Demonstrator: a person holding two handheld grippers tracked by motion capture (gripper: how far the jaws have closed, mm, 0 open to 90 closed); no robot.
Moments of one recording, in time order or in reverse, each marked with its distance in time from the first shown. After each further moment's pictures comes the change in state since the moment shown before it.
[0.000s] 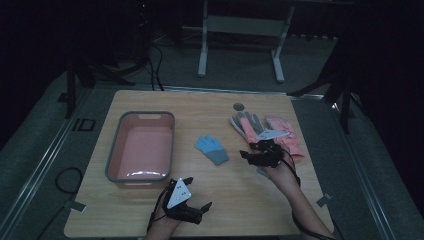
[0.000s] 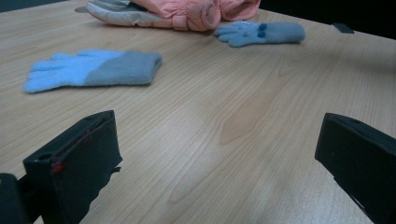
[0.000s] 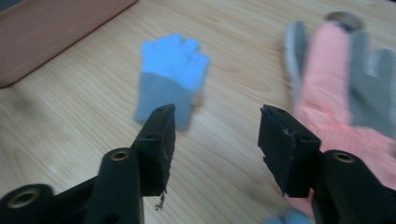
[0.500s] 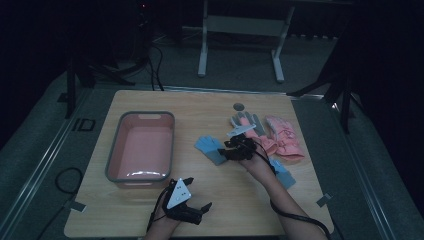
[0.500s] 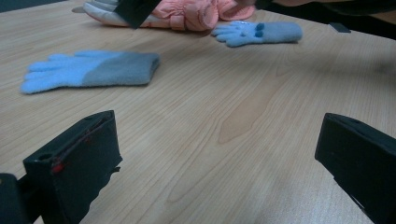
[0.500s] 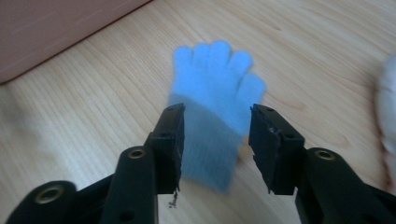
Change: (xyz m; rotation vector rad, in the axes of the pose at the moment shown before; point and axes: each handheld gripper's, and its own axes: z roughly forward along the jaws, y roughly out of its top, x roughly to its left) left arm 0.000 0.000 0.000 0.001 -0.009 0.006; right arm 0.022 0.028 0.076 0.072 0.101 -0.126
